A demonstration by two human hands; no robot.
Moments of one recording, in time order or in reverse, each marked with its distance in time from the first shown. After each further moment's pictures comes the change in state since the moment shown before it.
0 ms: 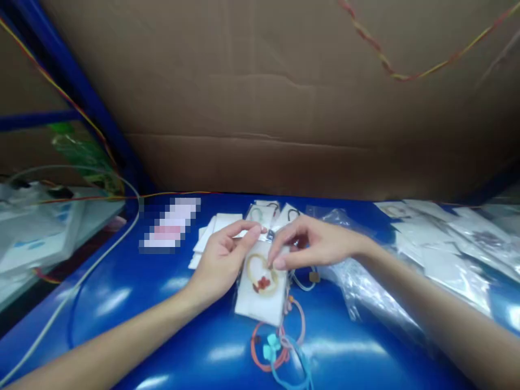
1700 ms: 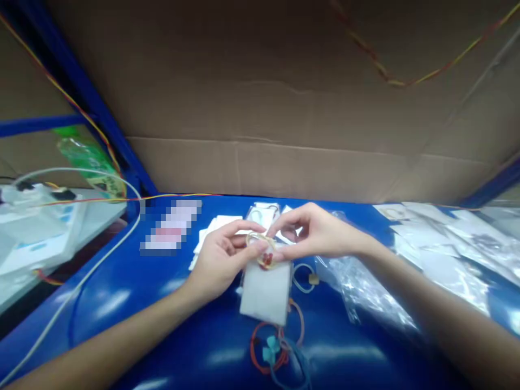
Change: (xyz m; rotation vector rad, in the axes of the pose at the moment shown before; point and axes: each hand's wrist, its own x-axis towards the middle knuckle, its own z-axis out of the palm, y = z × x) left_hand 0.002 0.001 -0.002 -0.152 -0.073 0.031; right_hand -0.004 -0.009 -0.007 -0.084 0.227 0.018
